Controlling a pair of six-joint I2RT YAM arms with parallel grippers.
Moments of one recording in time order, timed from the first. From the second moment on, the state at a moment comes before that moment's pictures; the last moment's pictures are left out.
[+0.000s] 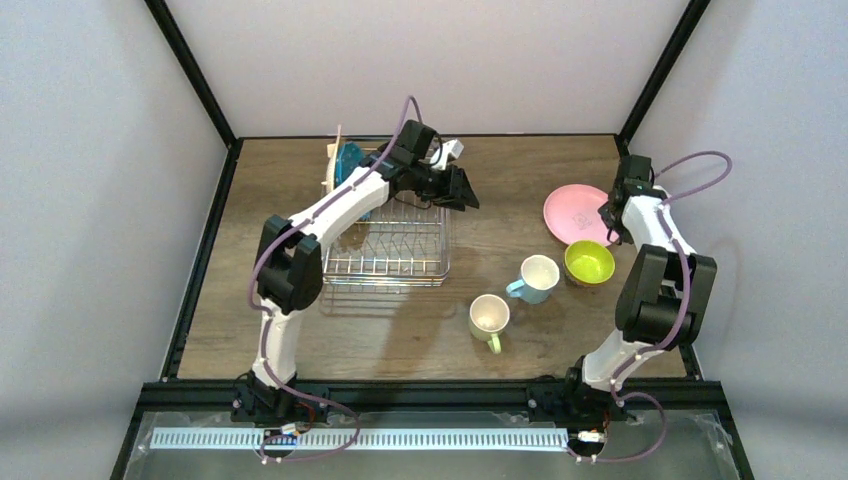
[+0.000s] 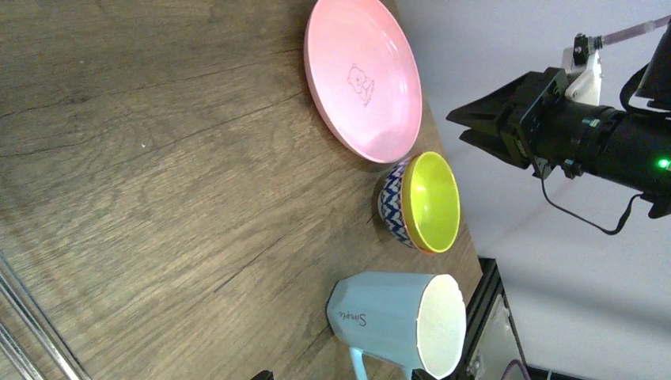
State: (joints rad) left arm -0.59 2.09 1.89 -0.56 0.63 -0.53; right arm -0.26 1.66 1.20 -0.62 0.32 0.66
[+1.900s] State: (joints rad) left arm -0.60 2.27 2.04 -0.59 0.58 -0.47; right arm -0.32 2.01 1.32 -0.33 0.14 0.71
